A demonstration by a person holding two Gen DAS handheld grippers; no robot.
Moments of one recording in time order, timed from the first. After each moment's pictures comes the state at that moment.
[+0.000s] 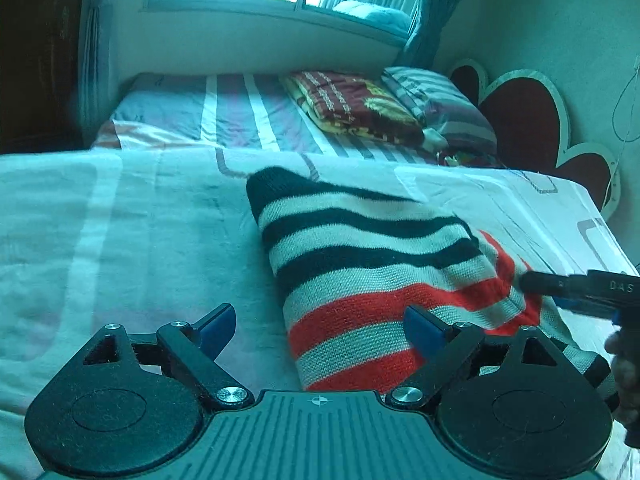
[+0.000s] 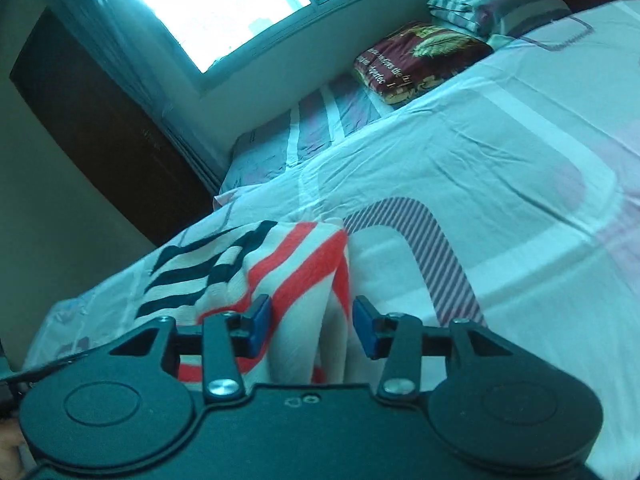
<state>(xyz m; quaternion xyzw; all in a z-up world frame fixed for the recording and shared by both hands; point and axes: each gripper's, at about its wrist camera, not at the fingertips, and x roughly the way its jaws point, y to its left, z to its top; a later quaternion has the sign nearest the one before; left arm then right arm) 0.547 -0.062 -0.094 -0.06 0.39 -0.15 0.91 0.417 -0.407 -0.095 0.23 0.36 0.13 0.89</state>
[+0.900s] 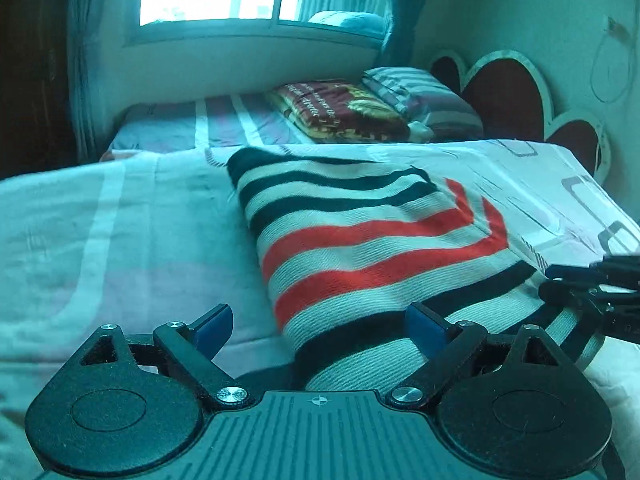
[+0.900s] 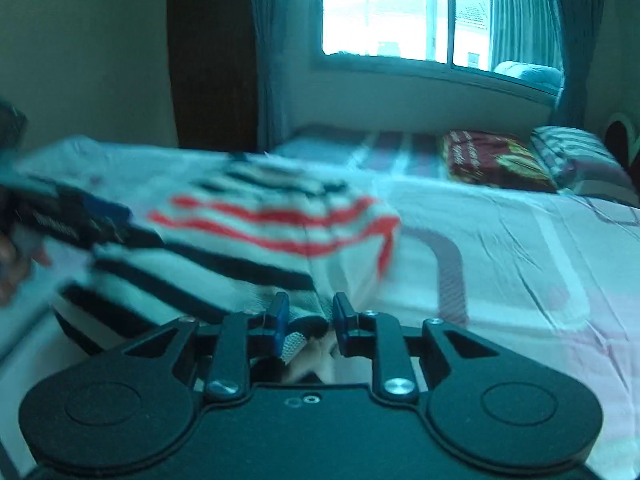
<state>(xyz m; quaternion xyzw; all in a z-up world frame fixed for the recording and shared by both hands) 0.480 -0.075 -0.092 -0.01 0.35 -0.15 0.92 0.322 -0.369 -0.082 -0.02 0.30 0.19 0.93</state>
